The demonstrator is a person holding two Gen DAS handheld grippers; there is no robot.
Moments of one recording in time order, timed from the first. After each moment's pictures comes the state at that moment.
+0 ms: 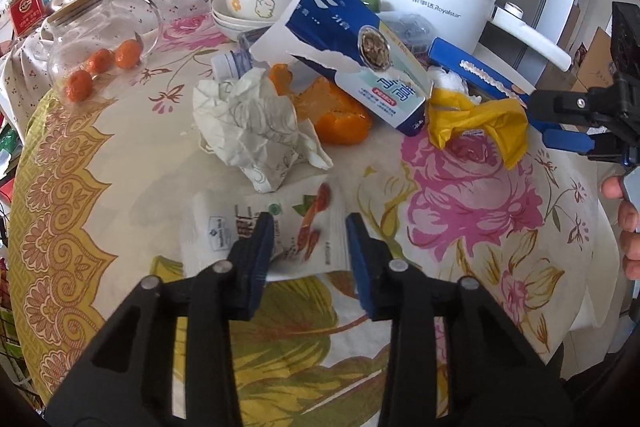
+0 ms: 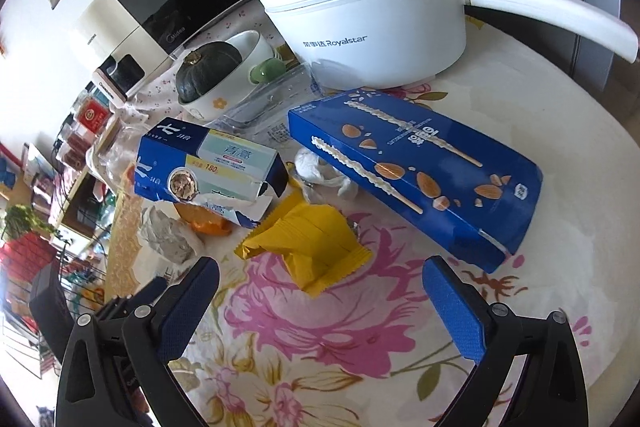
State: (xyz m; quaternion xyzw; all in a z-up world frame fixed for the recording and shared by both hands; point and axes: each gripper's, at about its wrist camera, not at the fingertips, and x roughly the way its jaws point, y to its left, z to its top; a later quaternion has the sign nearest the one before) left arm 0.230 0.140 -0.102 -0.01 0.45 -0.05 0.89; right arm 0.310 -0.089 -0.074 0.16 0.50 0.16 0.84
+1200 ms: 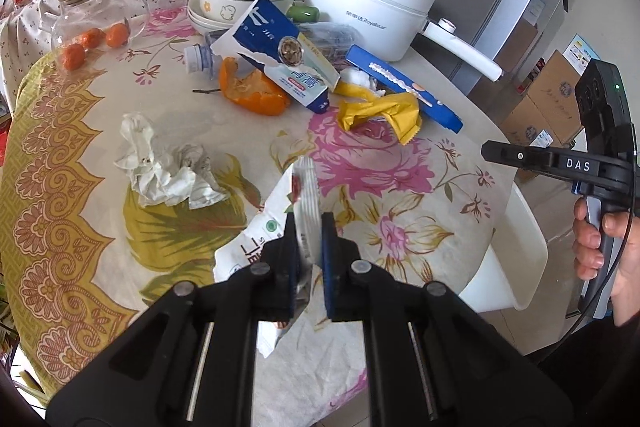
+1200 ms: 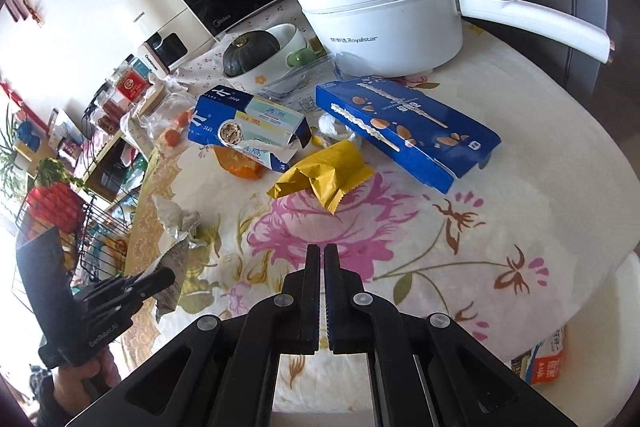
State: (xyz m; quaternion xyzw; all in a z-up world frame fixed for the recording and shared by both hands) left arm 0.156 0.125 -0.055 -0.09 0.45 -0.11 0.88; right arm 0.233 -0.128 -0.033 0.12 0.50 0.20 0.83
